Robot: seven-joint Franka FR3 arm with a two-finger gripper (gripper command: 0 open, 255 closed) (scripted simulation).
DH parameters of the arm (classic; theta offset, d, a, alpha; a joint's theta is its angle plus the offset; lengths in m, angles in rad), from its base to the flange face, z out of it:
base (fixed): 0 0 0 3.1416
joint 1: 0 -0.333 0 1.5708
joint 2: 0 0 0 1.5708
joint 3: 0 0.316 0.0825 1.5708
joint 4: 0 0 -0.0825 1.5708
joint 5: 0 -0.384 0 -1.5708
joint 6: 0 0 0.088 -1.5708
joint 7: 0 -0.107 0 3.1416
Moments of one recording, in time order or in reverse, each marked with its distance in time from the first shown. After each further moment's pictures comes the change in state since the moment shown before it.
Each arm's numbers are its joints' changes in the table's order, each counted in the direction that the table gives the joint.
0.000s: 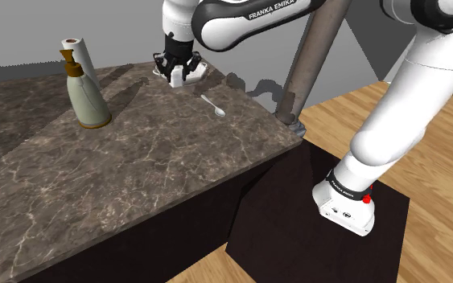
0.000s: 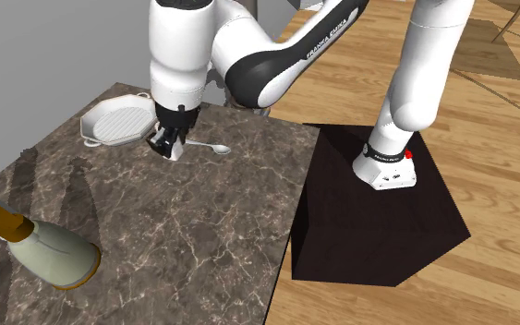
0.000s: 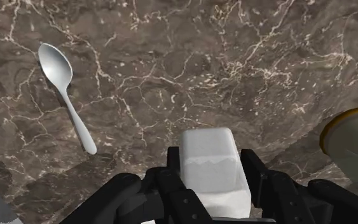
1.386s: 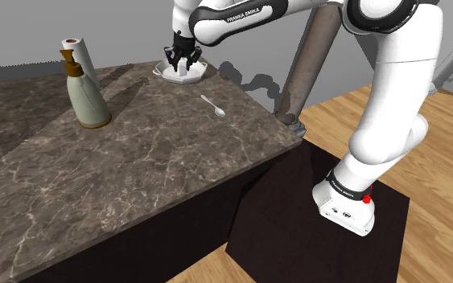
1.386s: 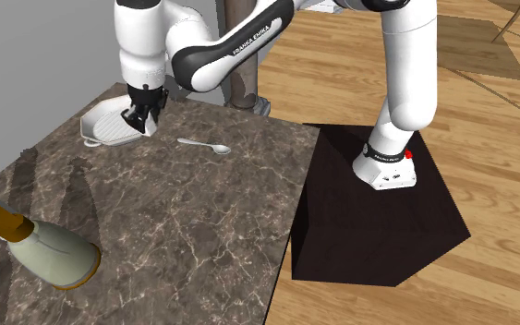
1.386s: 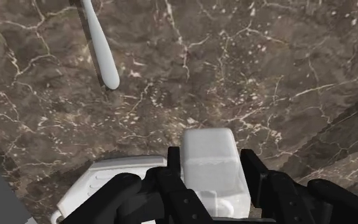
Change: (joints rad) arm 0.049 0.296 -0.125 0.255 0.128 0.034 0.167
